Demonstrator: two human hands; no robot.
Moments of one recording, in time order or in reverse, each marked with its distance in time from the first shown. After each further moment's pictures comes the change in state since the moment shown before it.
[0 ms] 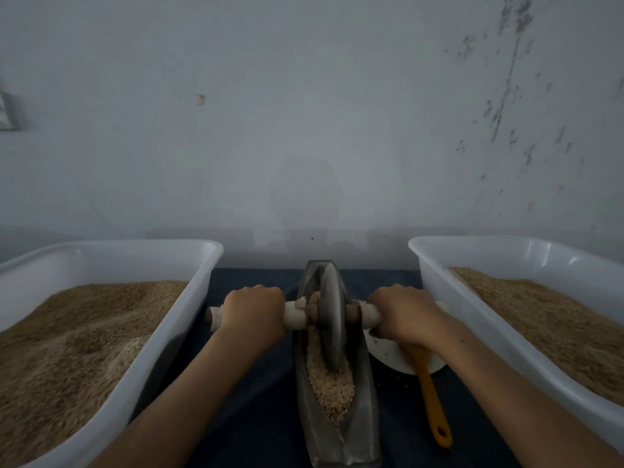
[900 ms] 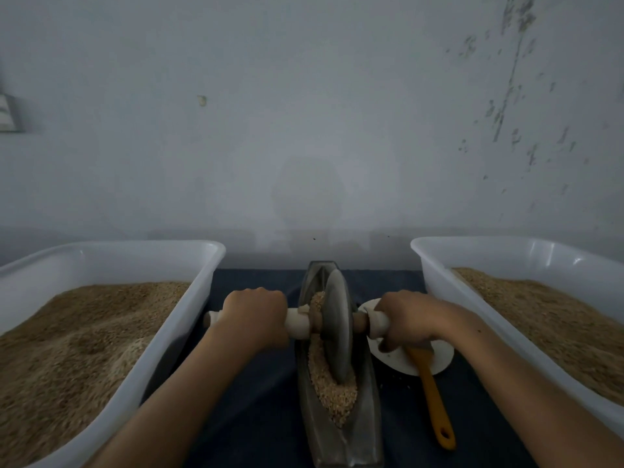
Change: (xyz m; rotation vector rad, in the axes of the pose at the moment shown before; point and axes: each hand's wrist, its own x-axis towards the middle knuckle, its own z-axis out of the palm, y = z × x) left_hand -0.002 -0.004 -0.008 0.014 -0.123 0.061; right_hand -0.002 0.006 -0.010 0.116 -0.247 0.014
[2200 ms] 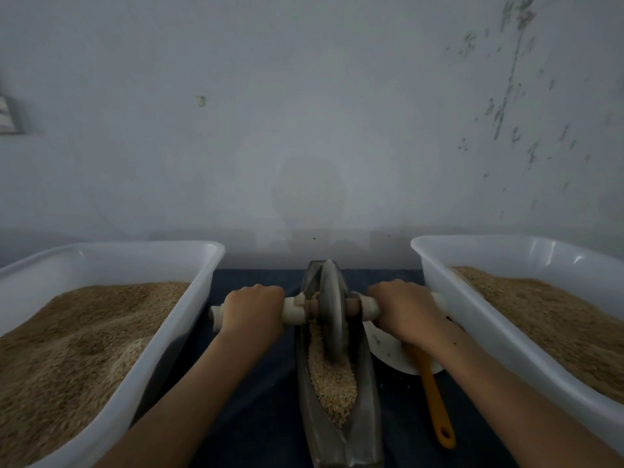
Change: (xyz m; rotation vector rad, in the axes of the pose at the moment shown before) left_hand 0.005 0.001 0.012 -0.041 0.196 -0.072; right_hand 0.018 -0.001 0.018 -0.116 0.437 -0.012
